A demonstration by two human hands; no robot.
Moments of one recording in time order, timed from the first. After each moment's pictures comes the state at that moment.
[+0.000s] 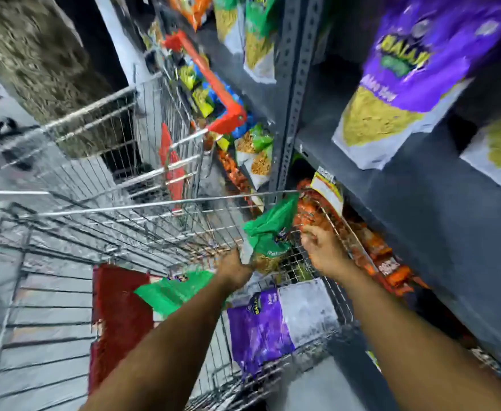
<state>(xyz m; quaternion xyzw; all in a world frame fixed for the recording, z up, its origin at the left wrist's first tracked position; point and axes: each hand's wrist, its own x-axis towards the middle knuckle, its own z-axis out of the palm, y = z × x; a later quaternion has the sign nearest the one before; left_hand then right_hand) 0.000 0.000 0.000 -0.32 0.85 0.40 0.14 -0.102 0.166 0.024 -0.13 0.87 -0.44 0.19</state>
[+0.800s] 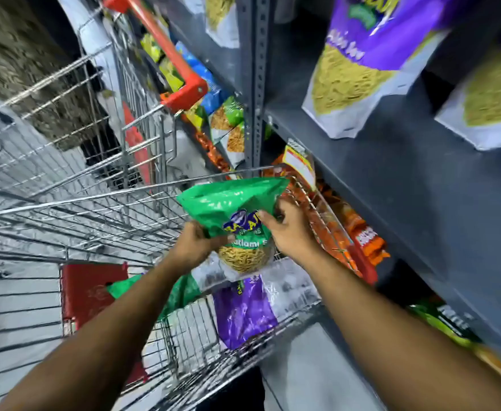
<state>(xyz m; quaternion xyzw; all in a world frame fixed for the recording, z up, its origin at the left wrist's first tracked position) 0.000 -0.022 0.033 -0.23 0.75 0.61 0.05 -0.086 0.149 0.030 -0.10 0.79 -0.58 0.16</state>
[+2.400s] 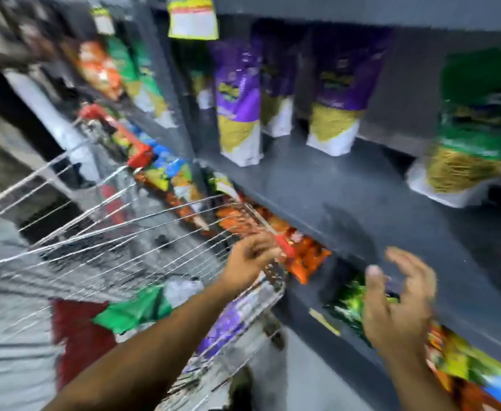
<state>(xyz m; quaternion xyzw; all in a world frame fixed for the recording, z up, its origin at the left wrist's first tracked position) 0.045 0.193 0.096 -0.02 0.76 0.65 0.05 0.113 0.422 0.139 -0.03 0.80 -0.47 -0.37</state>
